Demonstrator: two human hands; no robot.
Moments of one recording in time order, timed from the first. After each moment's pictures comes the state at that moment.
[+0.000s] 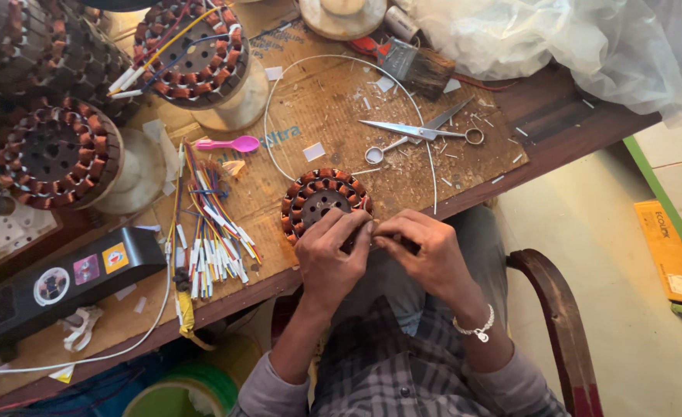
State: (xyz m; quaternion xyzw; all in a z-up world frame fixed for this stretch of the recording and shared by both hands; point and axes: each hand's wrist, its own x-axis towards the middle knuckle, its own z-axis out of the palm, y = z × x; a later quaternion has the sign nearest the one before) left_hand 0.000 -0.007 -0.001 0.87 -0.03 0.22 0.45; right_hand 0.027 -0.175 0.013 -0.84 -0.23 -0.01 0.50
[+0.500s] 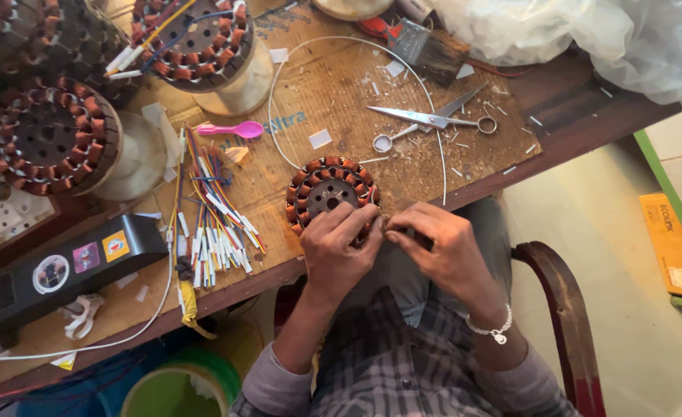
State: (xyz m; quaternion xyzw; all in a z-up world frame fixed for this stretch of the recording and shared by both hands) left_hand -0.004 -0.003 -0.012 0.88 -0.06 0.23 0.41; right_hand 0.026 -0.179 0.018 -0.85 -0.23 0.02 0.47
